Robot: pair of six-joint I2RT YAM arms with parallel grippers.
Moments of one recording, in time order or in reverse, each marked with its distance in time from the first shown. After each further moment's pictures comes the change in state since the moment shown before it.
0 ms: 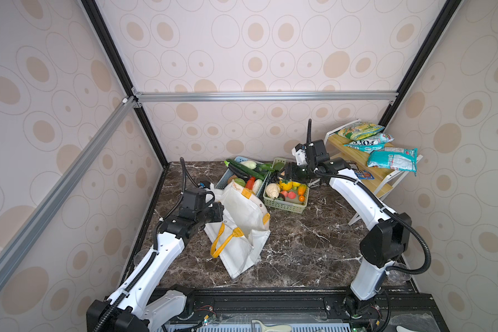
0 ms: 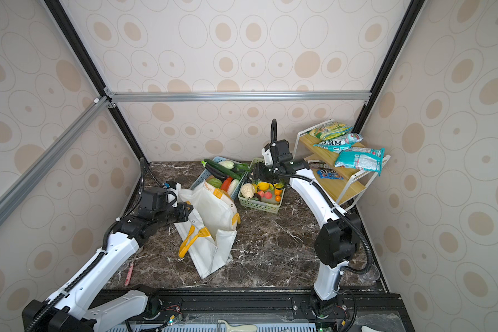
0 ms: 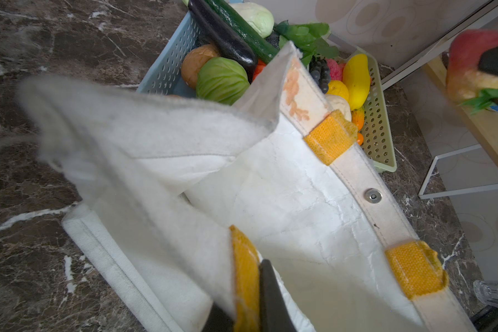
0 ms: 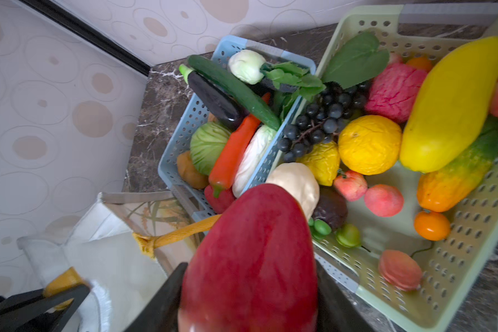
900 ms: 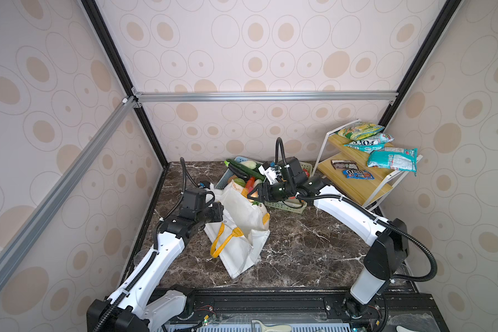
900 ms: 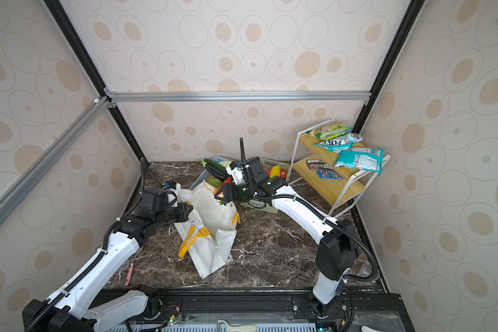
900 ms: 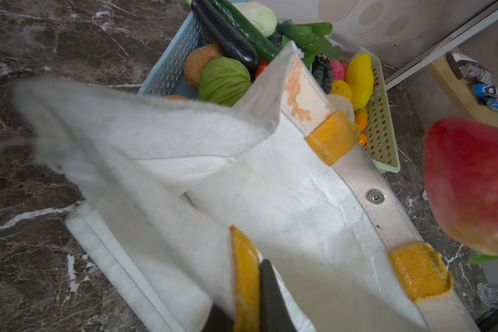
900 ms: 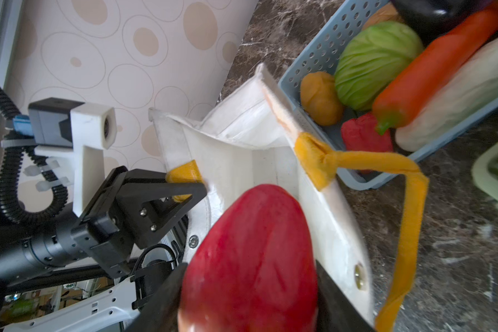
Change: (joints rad) left arm 0.000 0.005 0.000 0.000 -0.008 0.000; right arm 0.292 -0.078 -0.177 0.193 -0.172 0.071
